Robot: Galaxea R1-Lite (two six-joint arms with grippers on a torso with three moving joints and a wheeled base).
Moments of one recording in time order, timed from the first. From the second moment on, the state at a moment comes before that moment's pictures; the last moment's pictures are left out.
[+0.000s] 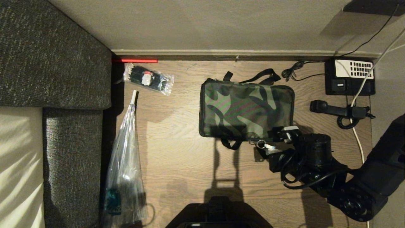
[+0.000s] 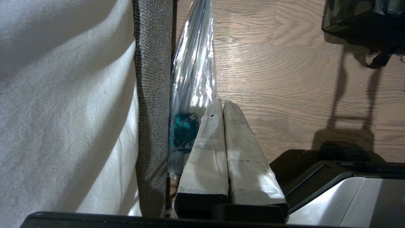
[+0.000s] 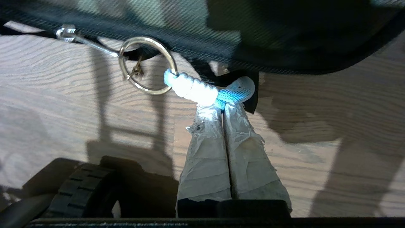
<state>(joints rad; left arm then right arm) 0.00 0.00 0.00 0.00 0.00 0.00 0.42 2.03 -0.50 -1.13 -0.23 0.05</state>
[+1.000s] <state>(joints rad) 0.00 0.00 0.00 0.00 0.00 0.00 0.29 2.00 -0.49 -1.09 -0.20 -0.01</state>
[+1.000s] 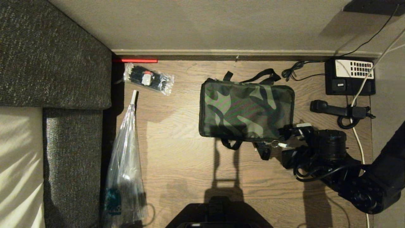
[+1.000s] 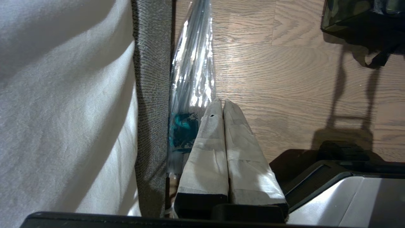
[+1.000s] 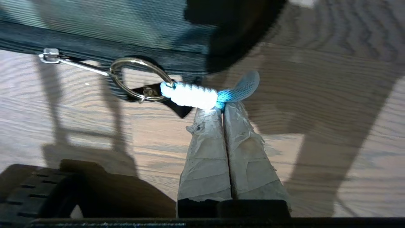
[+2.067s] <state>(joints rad) 0.00 0.00 0.00 0.00 0.00 0.00 0.12 1.96 -0.49 -1.05 -0.11 -0.07</state>
